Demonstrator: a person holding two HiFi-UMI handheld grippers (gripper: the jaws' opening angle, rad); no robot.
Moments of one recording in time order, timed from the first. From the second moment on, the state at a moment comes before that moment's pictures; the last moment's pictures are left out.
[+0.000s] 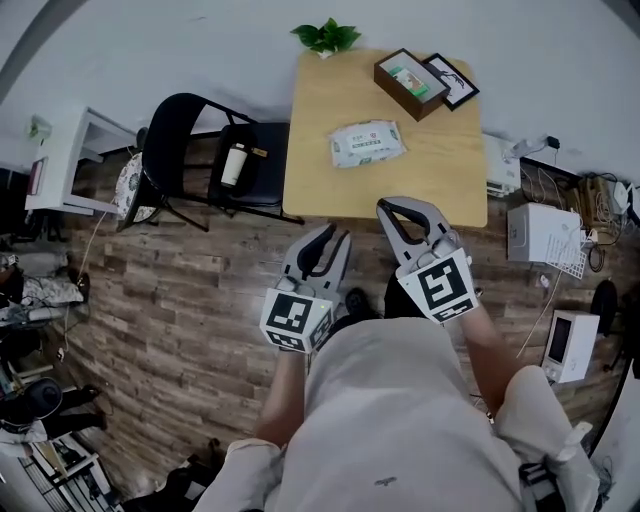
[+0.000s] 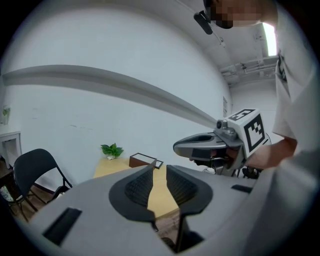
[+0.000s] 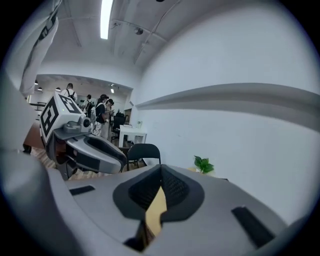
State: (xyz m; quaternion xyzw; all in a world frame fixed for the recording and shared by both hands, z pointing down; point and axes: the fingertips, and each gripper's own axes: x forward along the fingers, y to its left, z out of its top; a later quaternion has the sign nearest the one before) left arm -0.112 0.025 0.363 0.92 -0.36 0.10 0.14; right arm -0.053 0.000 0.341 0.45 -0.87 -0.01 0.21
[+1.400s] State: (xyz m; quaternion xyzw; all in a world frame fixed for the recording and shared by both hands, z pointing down) left arm -0.122 0.061 0.331 0.92 -0.36 0.08 0.11; right arm -0.059 0.059 0.317 0.46 -0.88 0.04 0.14
